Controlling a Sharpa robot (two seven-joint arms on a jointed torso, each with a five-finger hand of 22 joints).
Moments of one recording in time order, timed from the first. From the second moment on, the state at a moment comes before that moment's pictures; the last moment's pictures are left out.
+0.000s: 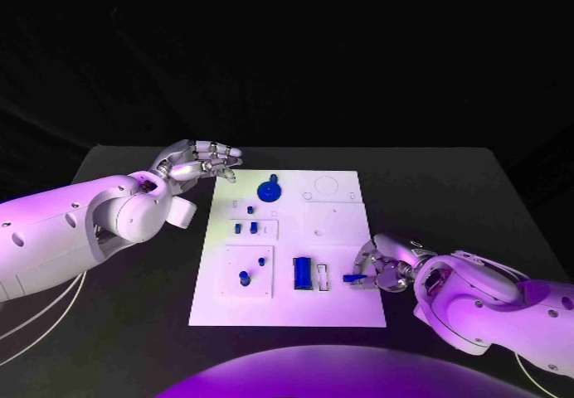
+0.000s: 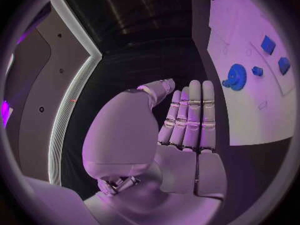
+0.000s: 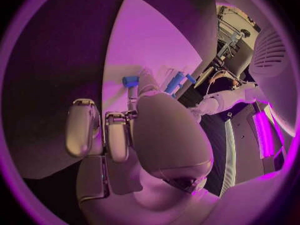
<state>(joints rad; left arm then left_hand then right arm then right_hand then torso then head) 1.15 -0.91 -0.03 1.45 -0.17 -0.13 0.29 1.40 -0.18 0.56 0.04 0.21 0.82 0.21 0.37 0.19 0.91 0.16 0.45 0.07 0.90 0.09 0.97 0.24 0.17 0.74 0.19 0.87 0.54 0.99 -1.09 -0.18 1.96 -1.41 -0.44 -0.52 1.53 -0.06 -0.06 0.29 0.13 1.06 0.04 0.36 0.52 1.46 -0.03 1.47 1.31 1.46 -0.09 1.53 1.31 0.05 1.47 0.02 1.25 1.31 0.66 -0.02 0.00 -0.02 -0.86</state>
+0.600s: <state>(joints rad) 1.15 -0.91 -0.03 1.45 -0.17 -0.13 0.29 1.40 -0.18 0.56 0.04 0.21 0.82 0.21 0.37 0.19 0.91 0.16 0.45 0.07 0.90 0.09 0.97 0.24 0.17 0.74 0.19 0.87 0.54 1.01 -1.06 -0.18 1.99 -1.26 -0.48 -0.52 1.33 -0.18 0.51 0.30 0.12 1.04 0.05 0.36 0.54 1.46 -0.04 1.42 1.31 1.46 -0.09 1.53 1.31 0.05 1.47 0.03 1.25 1.31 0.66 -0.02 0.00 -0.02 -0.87</state>
